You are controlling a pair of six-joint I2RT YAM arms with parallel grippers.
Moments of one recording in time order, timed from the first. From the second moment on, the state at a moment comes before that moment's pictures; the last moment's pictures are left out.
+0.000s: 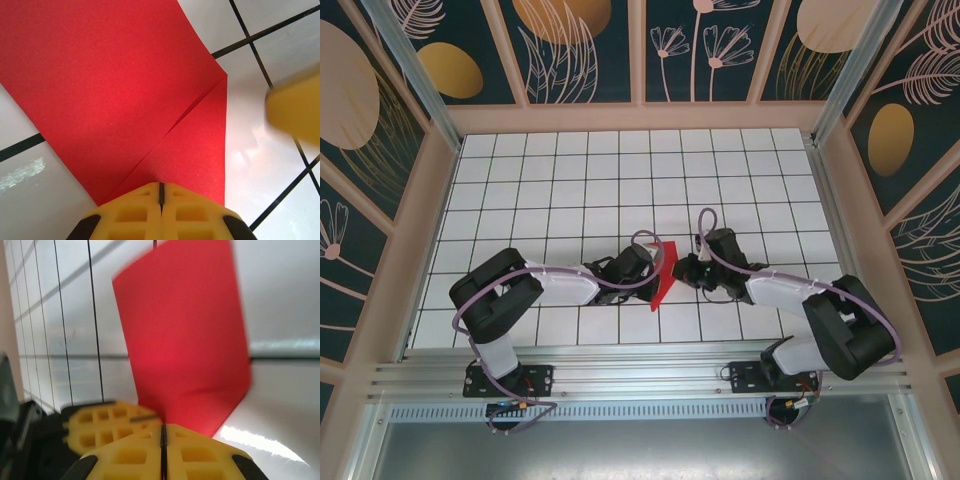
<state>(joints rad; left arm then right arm) -0.94 1.78 0.81 0.10 0.07 -0.60 0.57 1.37 0.46 0.11 -0.42 0.88</state>
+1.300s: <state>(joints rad) -0.91 1.78 0.77 0.17 0.16 -0.66 0.82 1.41 0.42 0.14 -0.33 1.02</state>
